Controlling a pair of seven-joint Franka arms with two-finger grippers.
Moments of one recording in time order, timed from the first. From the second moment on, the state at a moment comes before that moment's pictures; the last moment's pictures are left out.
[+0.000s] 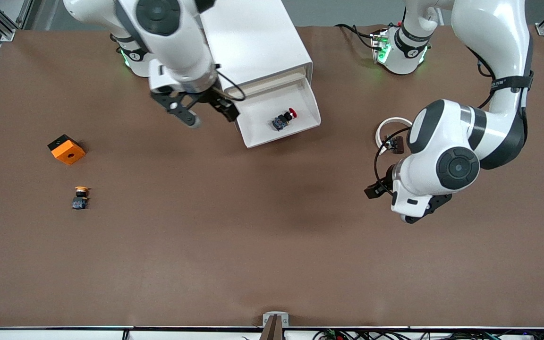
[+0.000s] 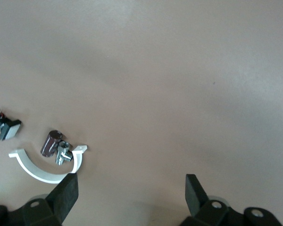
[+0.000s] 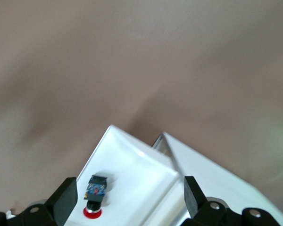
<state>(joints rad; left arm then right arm) -0.26 0.47 -0.08 -1.45 -0.05 1.72 -0.81 0.73 0.18 -0.04 -1.61 0.13 1.73 1.36</state>
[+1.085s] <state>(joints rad) -0.27 0.25 -0.15 -1.92 -0.13 2.07 -0.54 0.95 0.45 -0.04 -1.62 0.09 2.04 1.72</state>
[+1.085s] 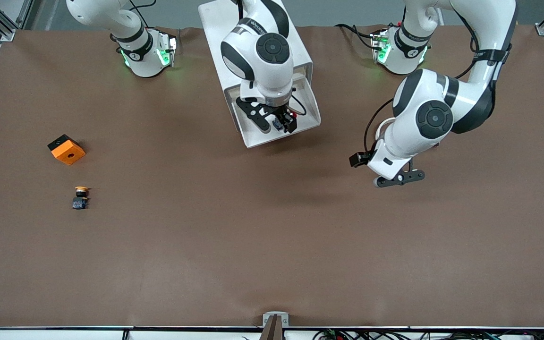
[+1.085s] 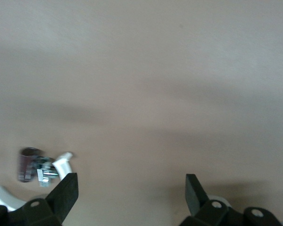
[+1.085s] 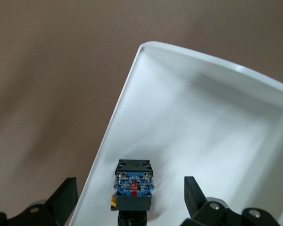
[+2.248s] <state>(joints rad) -0.42 0.33 -0.18 -1.94 -0.15 2.12 -0.87 0.97 0.50 -0.05 -1.60 0.08 2.05 1.75</state>
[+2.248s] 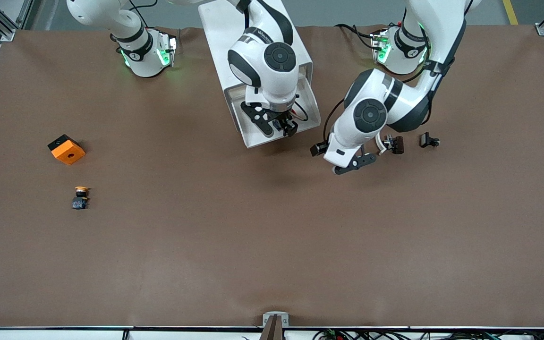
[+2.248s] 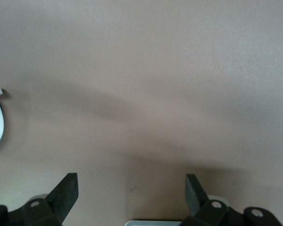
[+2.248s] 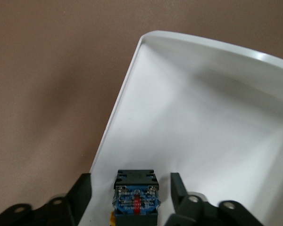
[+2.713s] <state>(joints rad) -0.44 0.35 -0.18 -1.94 -0.15 2.12 -0.93 0.97 0.50 -0.05 -1.60 0.08 2.05 1.75</state>
